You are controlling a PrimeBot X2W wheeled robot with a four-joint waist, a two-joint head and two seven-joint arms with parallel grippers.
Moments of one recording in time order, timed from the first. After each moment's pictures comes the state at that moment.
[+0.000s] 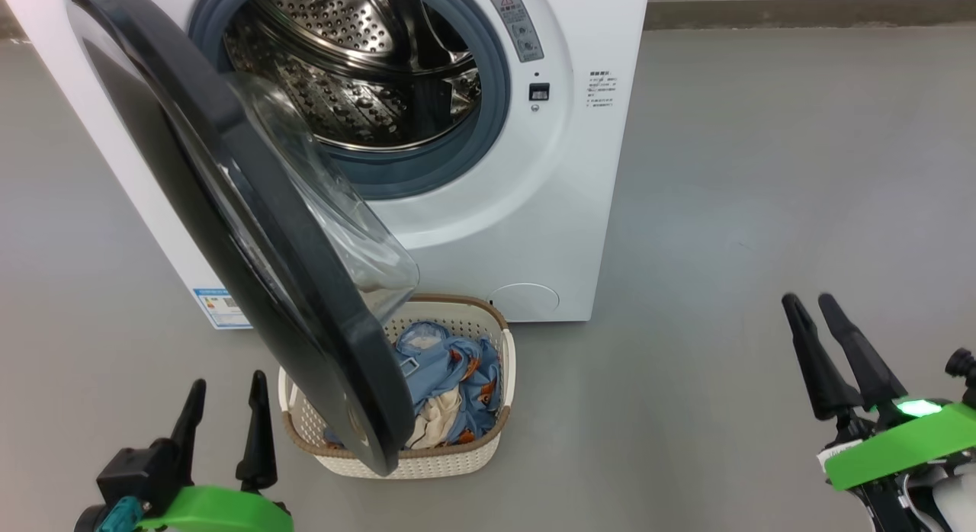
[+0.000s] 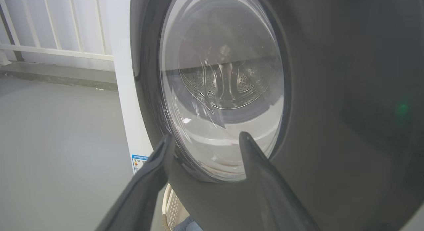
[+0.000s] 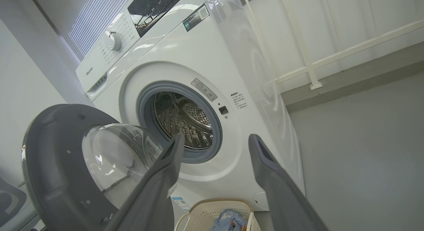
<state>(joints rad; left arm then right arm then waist) -0.09 0.03 -0.02 0.26 -0.27 -0.11 -0.26 -0.13 -0.43 0.28 0.13 1.02 0.13 -0.24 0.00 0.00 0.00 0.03</state>
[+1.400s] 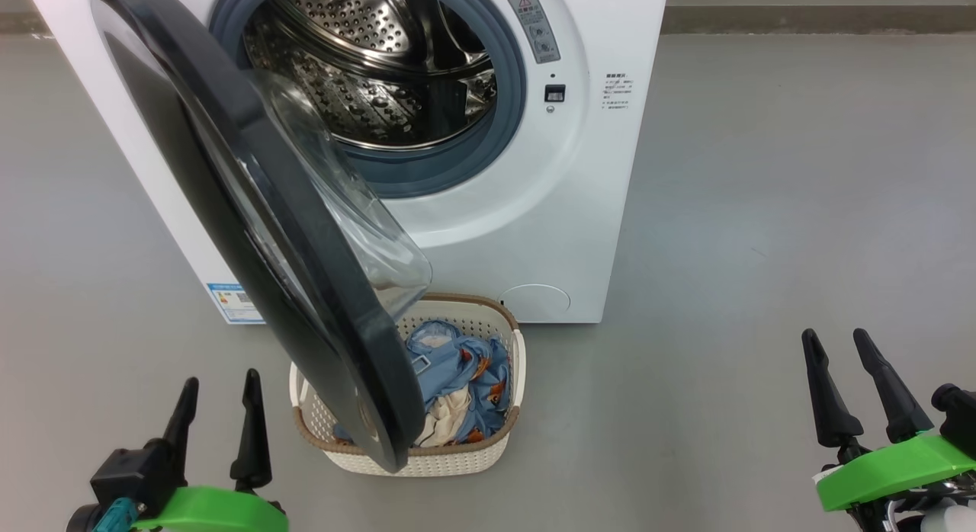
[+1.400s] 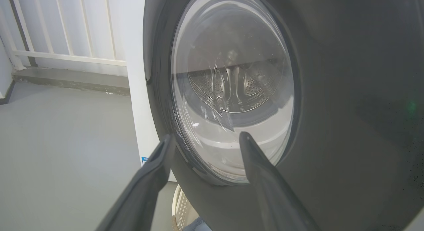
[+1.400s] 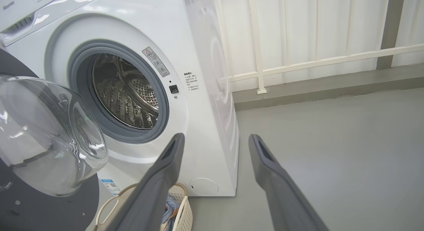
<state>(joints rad) -0.08 0.03 0.00 0.23 -0.25 -0.11 -0.26 -0.09 -0.25 0.04 0.28 0.51 0.13 -0.25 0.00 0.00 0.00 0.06</state>
